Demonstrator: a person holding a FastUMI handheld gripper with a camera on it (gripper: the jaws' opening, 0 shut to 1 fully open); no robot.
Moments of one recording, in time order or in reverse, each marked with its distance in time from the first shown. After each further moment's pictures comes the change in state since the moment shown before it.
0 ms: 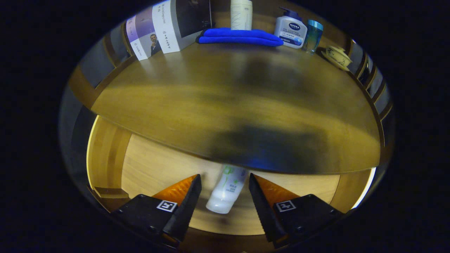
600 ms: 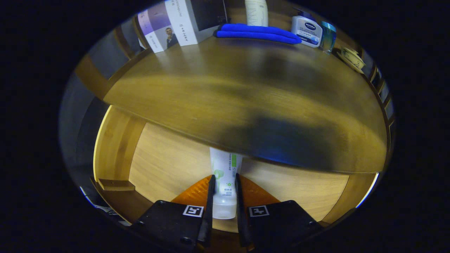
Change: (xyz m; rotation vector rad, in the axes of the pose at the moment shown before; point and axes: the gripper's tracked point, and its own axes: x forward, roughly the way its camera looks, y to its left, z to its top) arm -0.012 0.026 -0.013 -0.053 0.034 0.153
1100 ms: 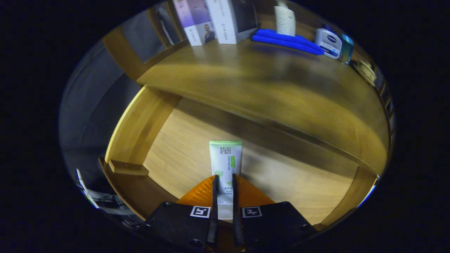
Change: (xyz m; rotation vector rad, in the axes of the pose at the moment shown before) arm -0.011 0.025 -0.019 -0.155 -0.002 0.061
